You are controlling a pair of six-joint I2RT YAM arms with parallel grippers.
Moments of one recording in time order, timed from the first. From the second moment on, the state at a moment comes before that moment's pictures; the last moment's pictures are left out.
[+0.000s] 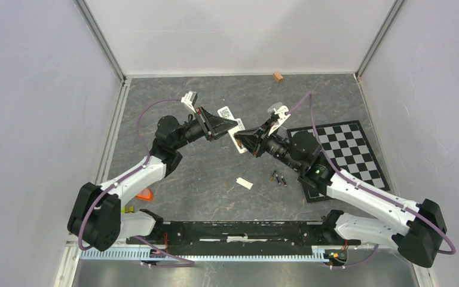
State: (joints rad) left arm -0.47 1.26 0.68 0.71 0.61 -1.31; right arm 0.87 1.06 0.77 0.34 -0.04 0.33
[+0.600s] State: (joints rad) left arm -0.47 1.26 0.68 0.72 0.61 -1.32; right arm 0.87 1.03 0.78 0.30 -0.04 0.34
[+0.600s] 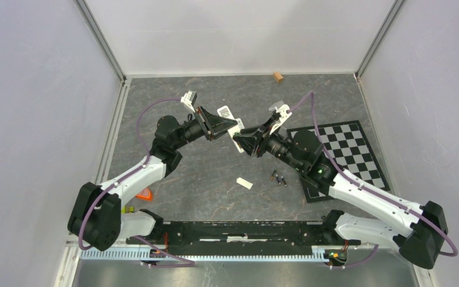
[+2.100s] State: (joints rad) left arm -0.46 1.26 0.68 0.80 0.61 -1.32; right arm 0.87 1.06 0.88 0.15 -0.03 0.44
